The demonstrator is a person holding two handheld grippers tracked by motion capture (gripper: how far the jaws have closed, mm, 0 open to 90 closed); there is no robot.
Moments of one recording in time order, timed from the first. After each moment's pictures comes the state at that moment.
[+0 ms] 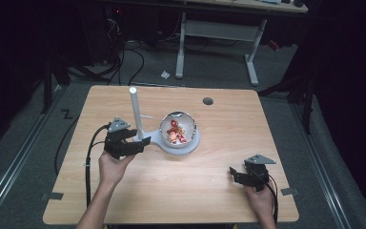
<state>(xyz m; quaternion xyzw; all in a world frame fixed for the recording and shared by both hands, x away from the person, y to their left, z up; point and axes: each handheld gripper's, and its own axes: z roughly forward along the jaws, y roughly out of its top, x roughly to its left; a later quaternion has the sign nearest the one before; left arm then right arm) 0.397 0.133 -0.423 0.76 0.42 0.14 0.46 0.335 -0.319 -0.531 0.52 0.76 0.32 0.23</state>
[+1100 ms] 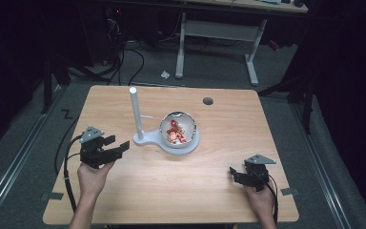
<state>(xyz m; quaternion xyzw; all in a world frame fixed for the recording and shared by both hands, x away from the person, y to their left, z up) 0.371 0.188 -0.431 0.73 0.47 0.16 0.47 0.335 -0.319 -0.531 0.52 0.76 0.32 0.23</state>
